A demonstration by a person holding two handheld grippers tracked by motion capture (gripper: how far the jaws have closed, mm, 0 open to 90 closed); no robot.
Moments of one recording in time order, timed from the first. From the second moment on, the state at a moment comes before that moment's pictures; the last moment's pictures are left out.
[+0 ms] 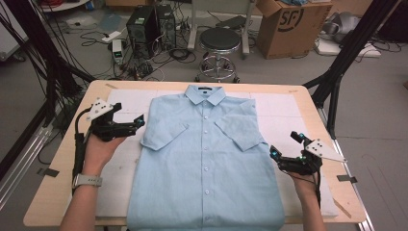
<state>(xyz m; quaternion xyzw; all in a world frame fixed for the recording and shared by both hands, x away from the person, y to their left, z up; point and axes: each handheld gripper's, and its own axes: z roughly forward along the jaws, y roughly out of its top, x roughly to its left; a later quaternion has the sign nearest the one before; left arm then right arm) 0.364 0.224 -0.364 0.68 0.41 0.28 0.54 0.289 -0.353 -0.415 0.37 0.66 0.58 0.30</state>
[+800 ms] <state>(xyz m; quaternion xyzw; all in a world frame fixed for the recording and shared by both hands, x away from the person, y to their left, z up) 0.485 0.183 -0.342 0.72 0.47 0.25 0.45 0.288 -0.360 -0.412 0.37 0.65 0.59 0.30</state>
